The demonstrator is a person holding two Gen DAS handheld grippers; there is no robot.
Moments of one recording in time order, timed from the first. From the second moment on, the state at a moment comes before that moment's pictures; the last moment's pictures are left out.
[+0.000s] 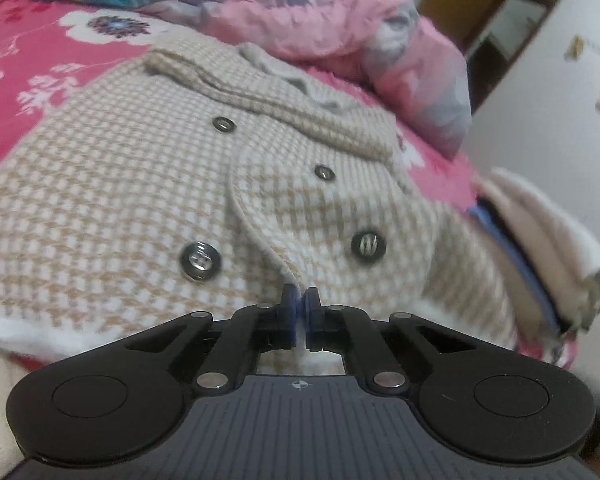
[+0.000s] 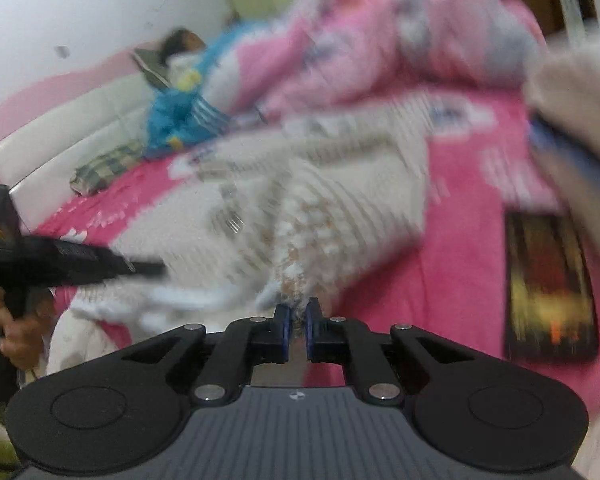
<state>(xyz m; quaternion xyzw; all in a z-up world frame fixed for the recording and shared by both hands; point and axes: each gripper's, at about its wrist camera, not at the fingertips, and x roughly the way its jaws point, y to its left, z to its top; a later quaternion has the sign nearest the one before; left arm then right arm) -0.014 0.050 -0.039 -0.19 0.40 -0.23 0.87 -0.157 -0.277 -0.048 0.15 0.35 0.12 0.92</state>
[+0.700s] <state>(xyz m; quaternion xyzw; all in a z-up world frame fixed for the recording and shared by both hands) 0.012 0.125 -0.058 -0.31 0.40 -0.19 0.84 -0.152 -0.181 -0.035 -0.19 0.28 0.25 0.91</state>
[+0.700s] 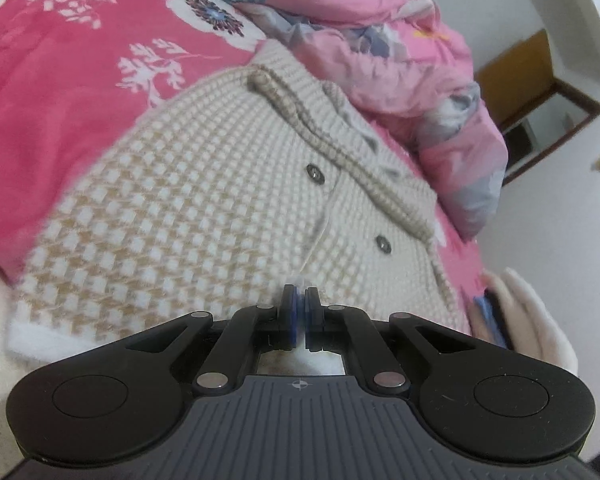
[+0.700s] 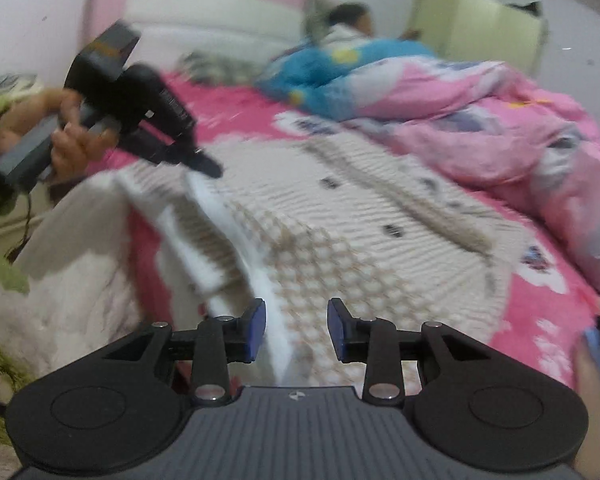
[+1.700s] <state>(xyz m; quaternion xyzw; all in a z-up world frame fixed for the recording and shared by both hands) -0.022 0.018 -0.056 -0.02 0.36 -0.29 0.89 -0.143 -0.211 -0.048 -0.20 0.36 0.24 0.88</state>
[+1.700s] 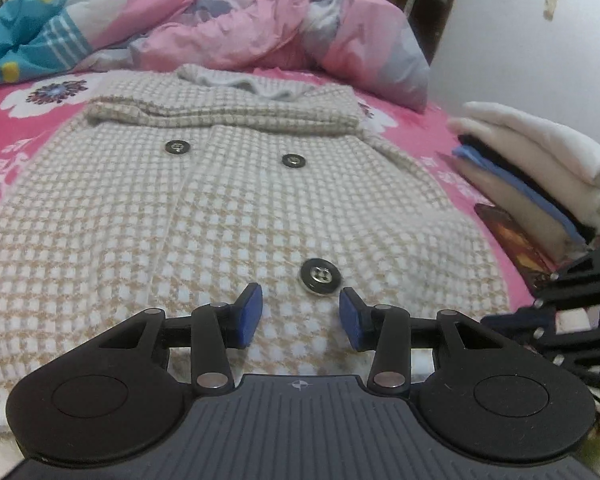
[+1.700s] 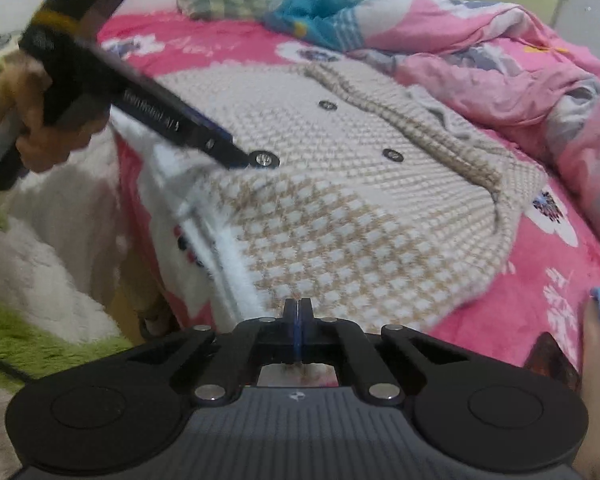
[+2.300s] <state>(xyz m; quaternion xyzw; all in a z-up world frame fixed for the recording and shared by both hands) -0.047 -0.036 -0.061 0.12 0.30 -0.30 0.90 -0.112 -0.228 -0.045 -0.10 0.36 0.20 0.91</state>
